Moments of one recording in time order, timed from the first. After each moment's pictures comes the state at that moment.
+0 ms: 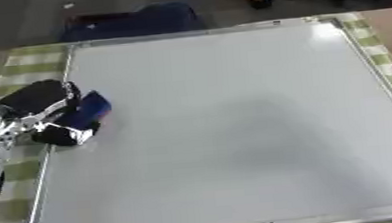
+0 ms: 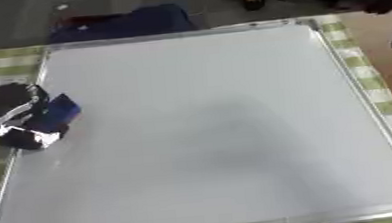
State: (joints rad) left arm -1.17 0.25 -0.06 -0.77 -1.26 -0.57 -0.21; right arm -0.22 -0.64 -0.30 -1.99 -0.17 -0.37 -0.22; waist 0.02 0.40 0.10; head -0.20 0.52
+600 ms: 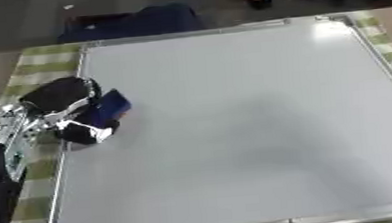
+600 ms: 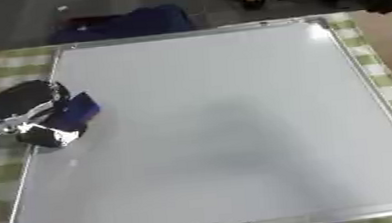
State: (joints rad) left arm -1.18 0.19 -0.07 -0.78 -1.31 -0.57 -0.18; right arm -0.23 -0.63 -0.30 -1.99 -0.17 -0.36 -0.22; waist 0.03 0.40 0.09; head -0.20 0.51
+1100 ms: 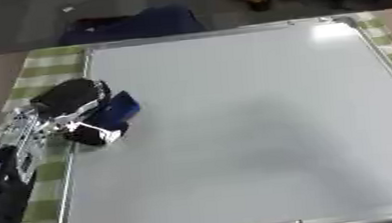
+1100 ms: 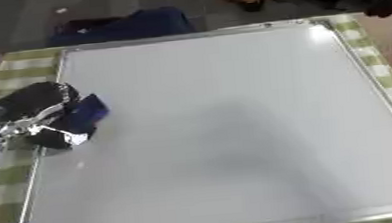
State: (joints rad) left arm -1.18 0.17 -0.07 -0.79 -1.31 -0.56 -0.17; right arm -0.23 -0.63 -0.30 -1.99 -0.18 -0.36 -0.21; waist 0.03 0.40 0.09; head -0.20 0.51
